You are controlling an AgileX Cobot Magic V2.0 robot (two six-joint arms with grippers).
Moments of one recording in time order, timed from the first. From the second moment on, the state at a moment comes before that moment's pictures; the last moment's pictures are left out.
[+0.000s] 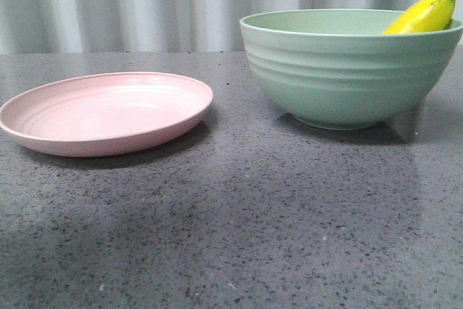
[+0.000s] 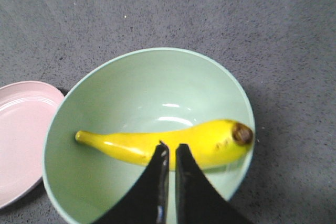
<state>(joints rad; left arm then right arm) -0.81 0.98 -1.14 -0.45 0.90 0.53 0.19 0.96 -0.91 0.16 0.51 0.02</state>
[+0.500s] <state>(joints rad) -0.81 0.53 -0.60 -0.50 0.32 0.50 0.19 0.38 -0.43 0.13 0.24 -0.03</state>
